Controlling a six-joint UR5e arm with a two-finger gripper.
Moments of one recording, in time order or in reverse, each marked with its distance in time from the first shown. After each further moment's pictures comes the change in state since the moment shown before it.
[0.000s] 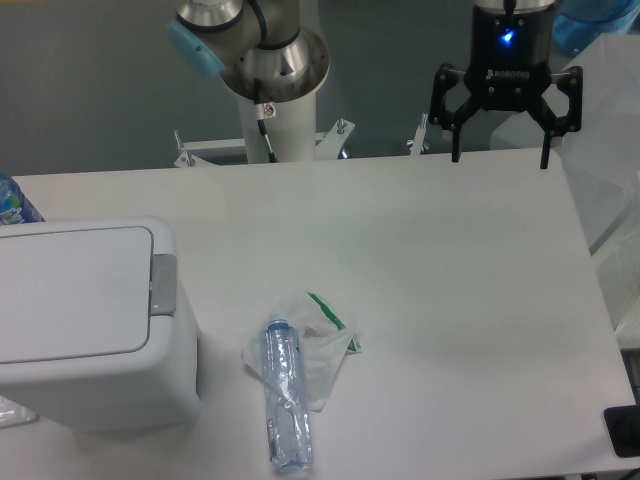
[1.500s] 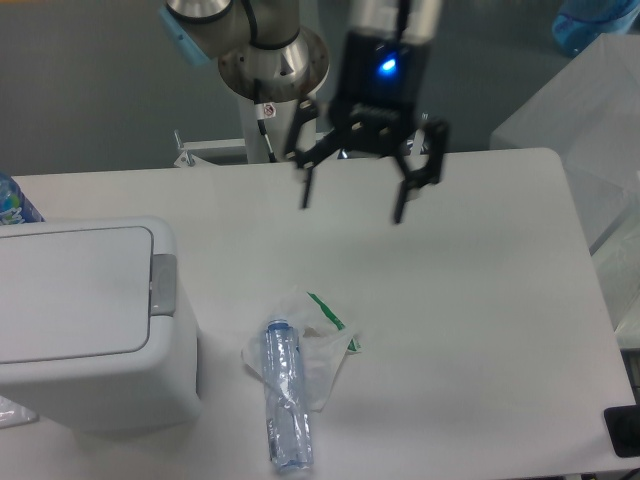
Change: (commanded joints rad) arm -0.339 -0.051 0.000 0.163 -0.227 -0.664
